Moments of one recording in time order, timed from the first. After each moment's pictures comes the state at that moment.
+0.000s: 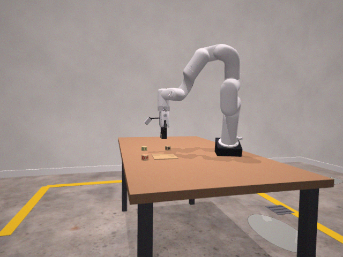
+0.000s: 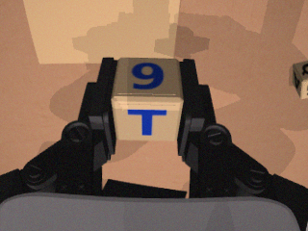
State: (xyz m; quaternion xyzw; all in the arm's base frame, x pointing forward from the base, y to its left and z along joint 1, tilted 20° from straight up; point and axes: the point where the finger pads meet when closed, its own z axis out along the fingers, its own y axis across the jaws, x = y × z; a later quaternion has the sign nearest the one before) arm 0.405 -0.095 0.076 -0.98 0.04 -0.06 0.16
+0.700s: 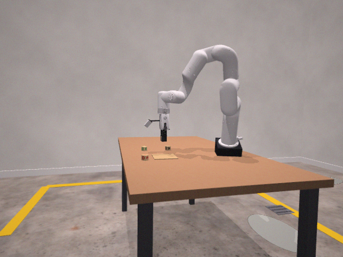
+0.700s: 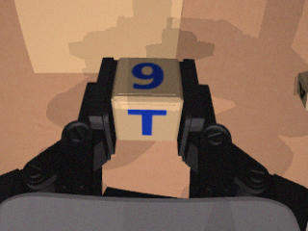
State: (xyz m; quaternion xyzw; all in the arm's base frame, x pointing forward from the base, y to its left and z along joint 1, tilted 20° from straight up) arm 0.407 -0.090 0.061 -0.98 0.03 -0.06 0.16
